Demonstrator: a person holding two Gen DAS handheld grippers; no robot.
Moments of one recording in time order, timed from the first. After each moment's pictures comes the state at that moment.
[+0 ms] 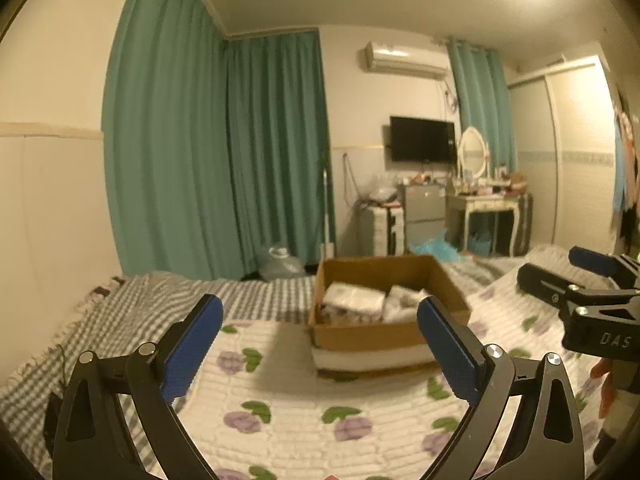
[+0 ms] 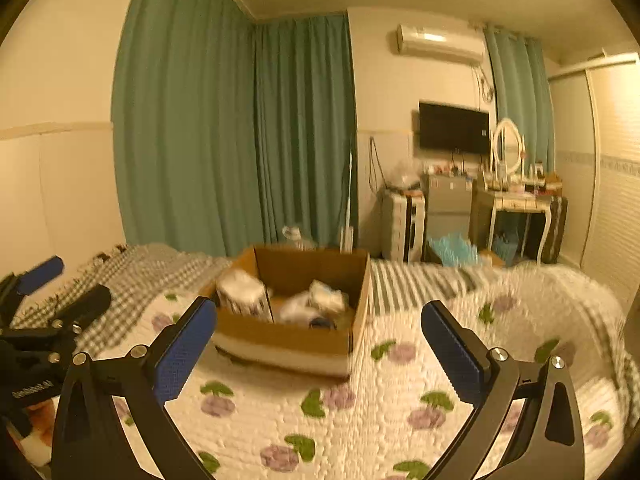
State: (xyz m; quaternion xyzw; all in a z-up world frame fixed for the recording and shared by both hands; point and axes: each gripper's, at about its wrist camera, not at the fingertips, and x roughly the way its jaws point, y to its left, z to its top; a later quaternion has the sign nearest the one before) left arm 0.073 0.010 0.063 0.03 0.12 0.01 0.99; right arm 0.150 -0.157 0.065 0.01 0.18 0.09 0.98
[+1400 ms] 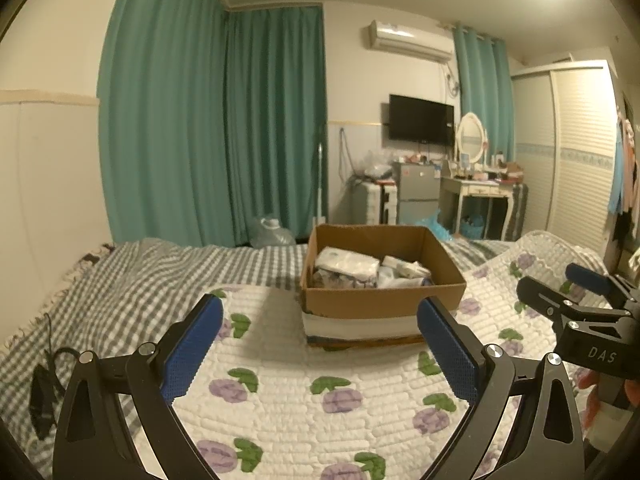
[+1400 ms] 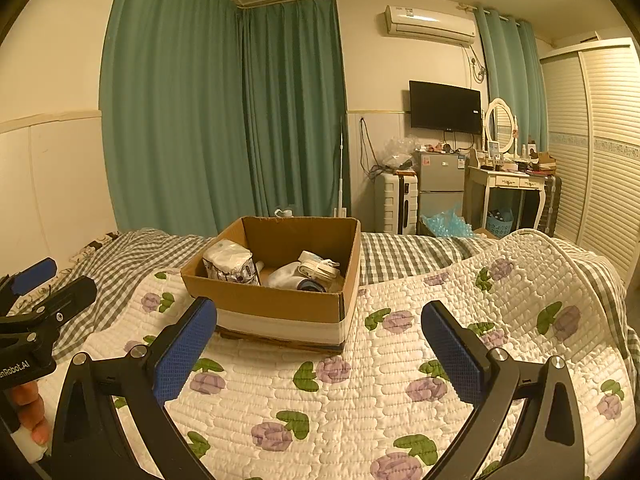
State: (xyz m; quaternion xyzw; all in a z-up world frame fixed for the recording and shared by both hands) left arm 0.072 0.021 0.042 0.00 0.17 0.00 0.99; right arm 0.148 -0.164 0.045 0.02 0.20 0.08 0.98
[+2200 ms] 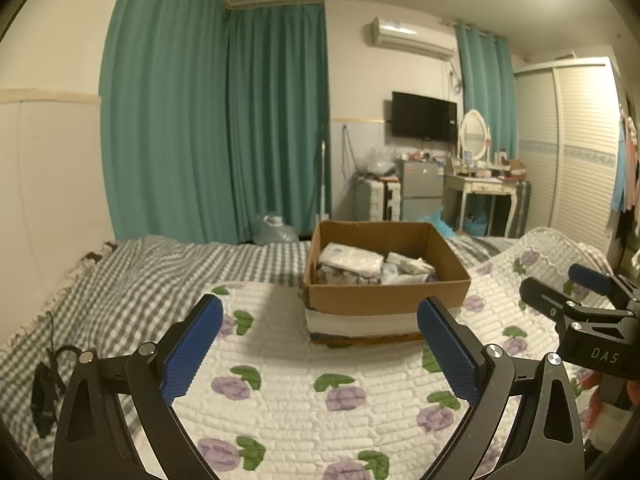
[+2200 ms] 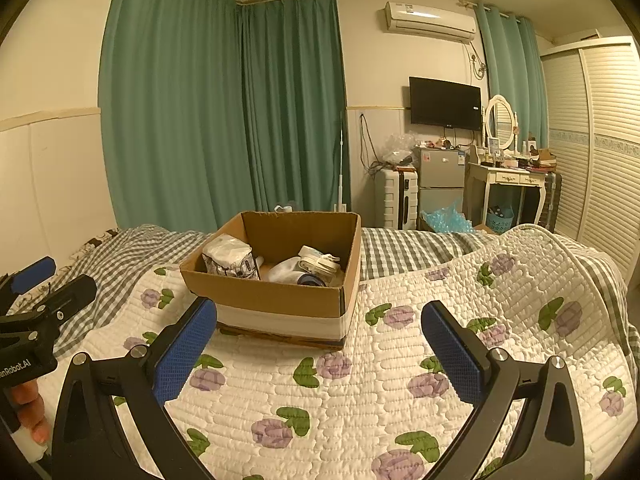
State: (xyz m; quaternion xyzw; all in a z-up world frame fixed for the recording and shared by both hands) left arm 0.070 0.019 0.038 0.01 0.17 0.00 0.99; right arm 0.148 -0.162 0.036 0.02 0.21 0.08 0.98
